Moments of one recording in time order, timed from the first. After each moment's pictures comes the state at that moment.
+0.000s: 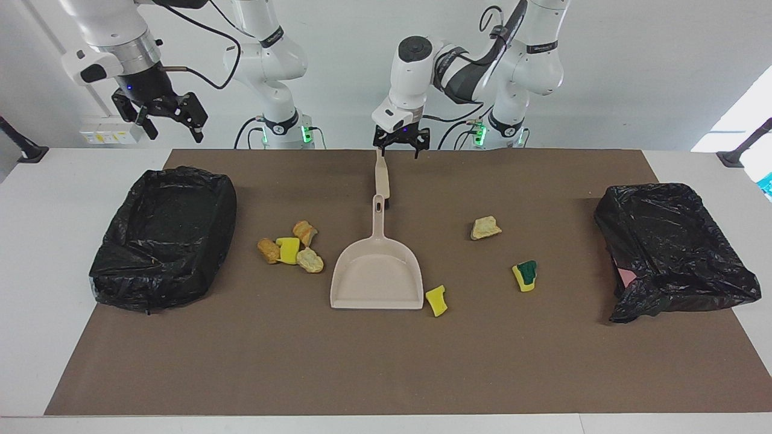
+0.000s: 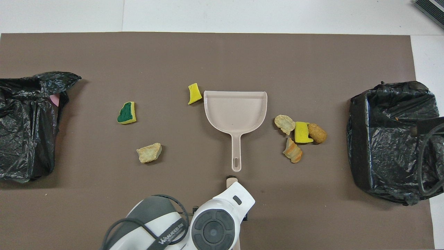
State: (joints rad) left arm -0.98 -0.05 0.02 -2.20 -0.12 2.14 -0.80; right arm 0.05 -0.13 -0.13 -1.66 -0.03 1.53 0.02
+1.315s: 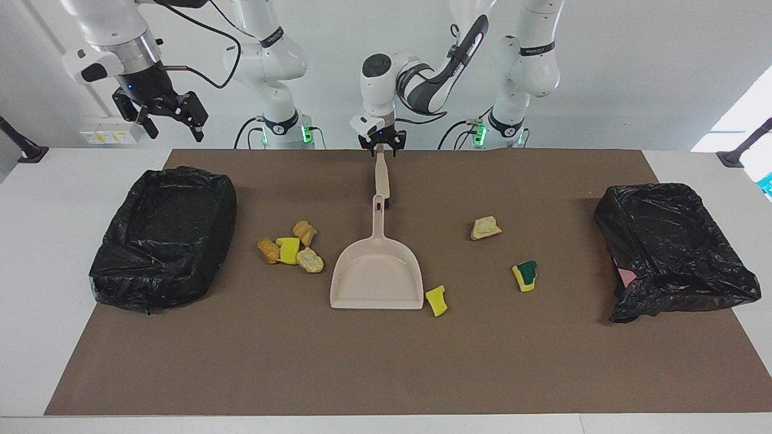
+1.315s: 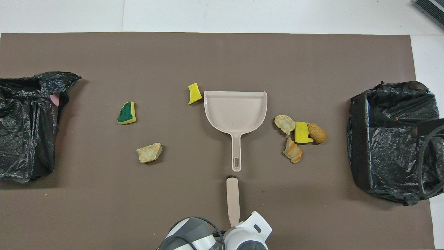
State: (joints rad) left arm -1.16 0.05 0.02 -2.25 -0.12 2.18 -0.94; right arm 0.05 -0.14 -0.13 -1.67 -0.03 1.53 0.02
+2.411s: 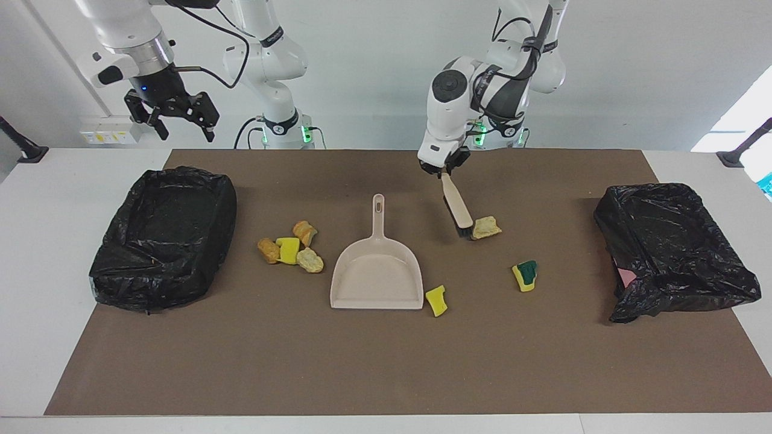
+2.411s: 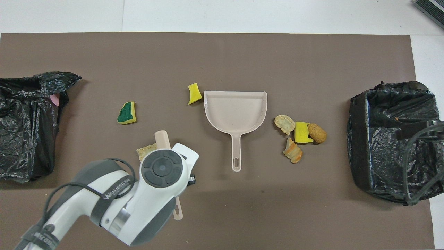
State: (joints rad) left arm -0.71 -0.06 0.06 -2.18 0.01 1.91 -0.88; right arm 0.11 -0.14 -0.11 -1.68 -0.03 1.53 0.04
